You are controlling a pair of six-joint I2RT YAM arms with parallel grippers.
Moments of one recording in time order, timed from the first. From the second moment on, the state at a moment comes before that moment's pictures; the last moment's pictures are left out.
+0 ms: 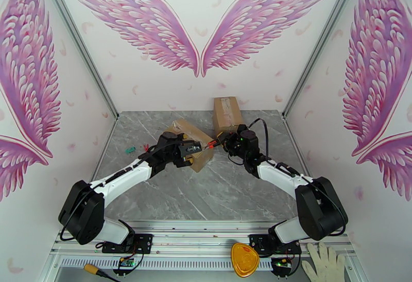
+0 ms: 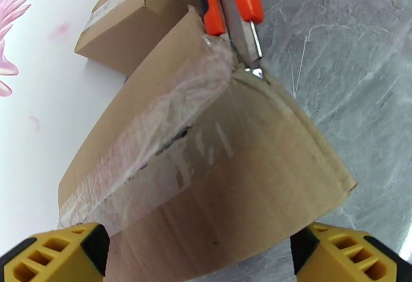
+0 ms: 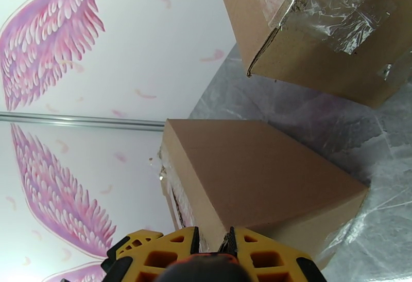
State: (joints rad) left arm -0.58 1.48 0.98 -0.10 0.06 0.86; right arm 0.37 1.49 0.84 0.34 -0.28 1.24
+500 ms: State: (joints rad) left arm -0.61 1.48 1.00 -0.11 0.01 0.86; right arm 0.37 1.50 0.84 0.35 -0.28 1.26
